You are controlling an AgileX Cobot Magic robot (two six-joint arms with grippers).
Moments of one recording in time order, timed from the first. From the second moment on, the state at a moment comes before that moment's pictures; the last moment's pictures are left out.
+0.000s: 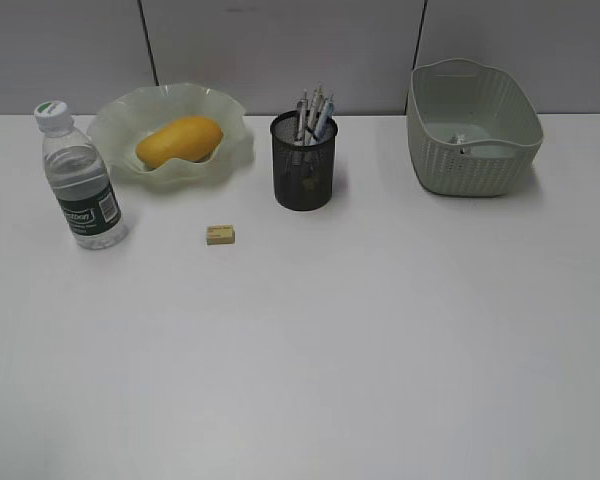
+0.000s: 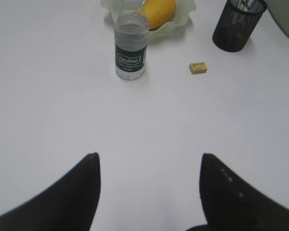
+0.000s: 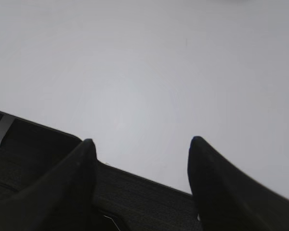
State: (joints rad) left arm -0.11 0.29 -0.59 -0.14 0.95 -0.01; right arm 0.50 0.20 -0.51 -0.06 1.06 0.14
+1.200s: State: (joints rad) left arm -0.36 1.26 -0.90 -0.33 0.66 0.04; right arm 0.50 0.20 -0.51 -0.05 1.06 0.14
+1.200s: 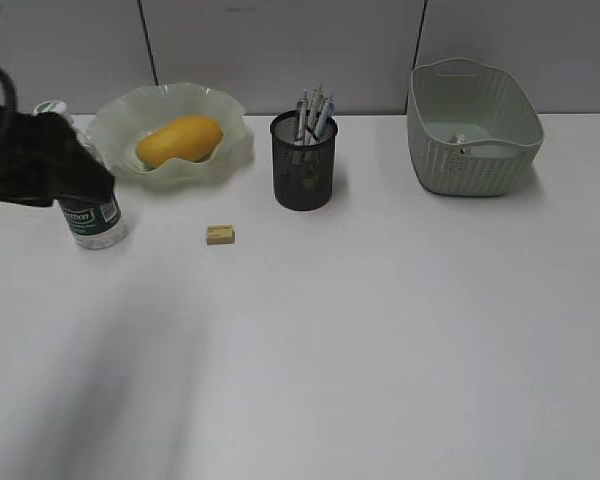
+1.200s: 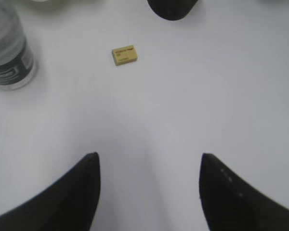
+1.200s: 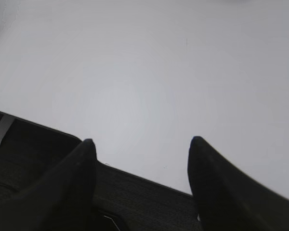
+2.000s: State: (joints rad) left arm -0.51 1.96 -1.46 -0.06 0.89 -0.35; right arm 0.50 0.20 -0.51 -0.05 1.06 0.14
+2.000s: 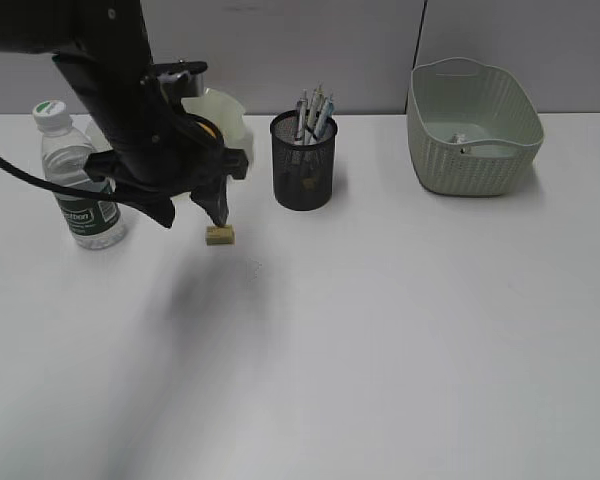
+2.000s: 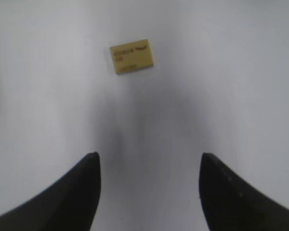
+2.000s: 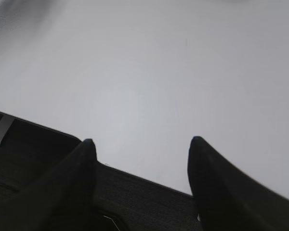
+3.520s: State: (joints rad) left arm -0.51 2.28 -1.69 0.05 0.83 -0.48; right arm 0.50 0.20 -0.51 -0.05 1.06 0.14
